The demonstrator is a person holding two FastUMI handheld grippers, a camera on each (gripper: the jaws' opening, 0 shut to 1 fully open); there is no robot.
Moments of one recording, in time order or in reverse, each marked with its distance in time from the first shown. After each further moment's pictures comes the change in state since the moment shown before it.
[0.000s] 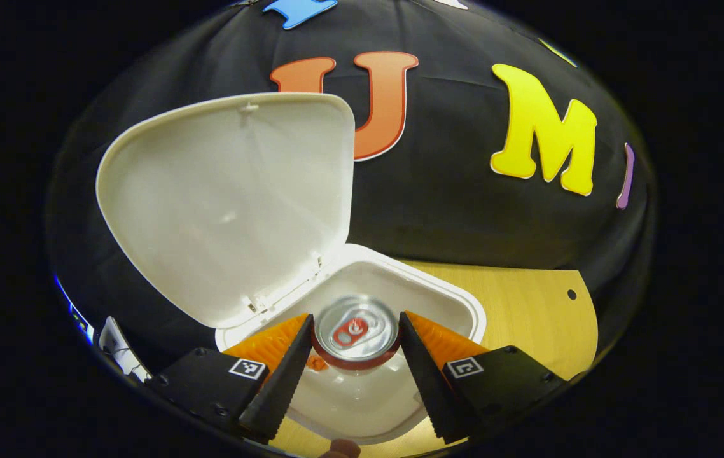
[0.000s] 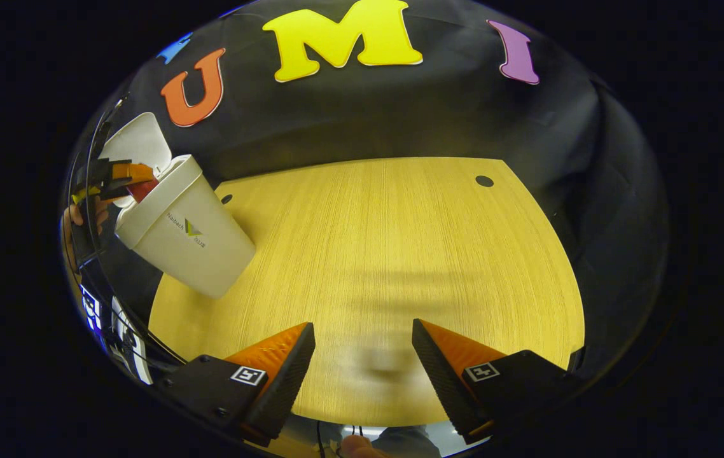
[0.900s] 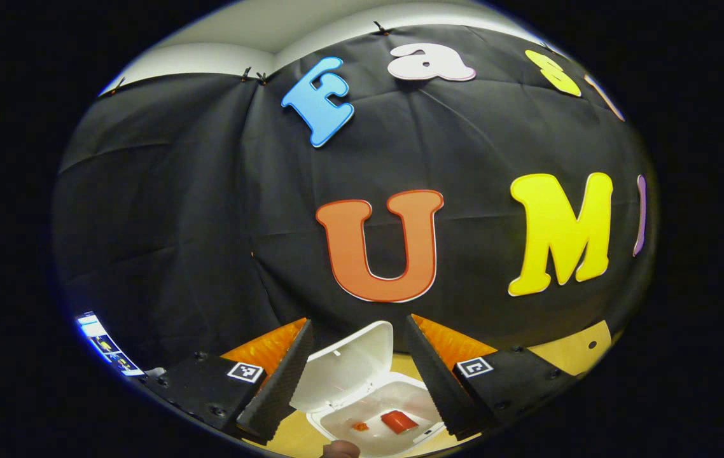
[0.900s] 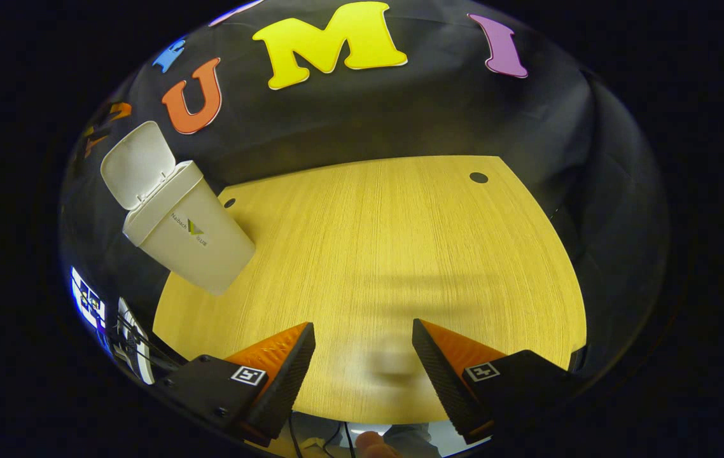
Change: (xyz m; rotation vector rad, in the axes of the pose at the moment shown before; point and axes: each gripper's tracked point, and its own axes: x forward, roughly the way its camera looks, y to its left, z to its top) left arm -0.095 0.035 0.205 0.029 -0.405 0.223; right arm -0.011 -0.026 -0.015 0.038 -0.018 0.031
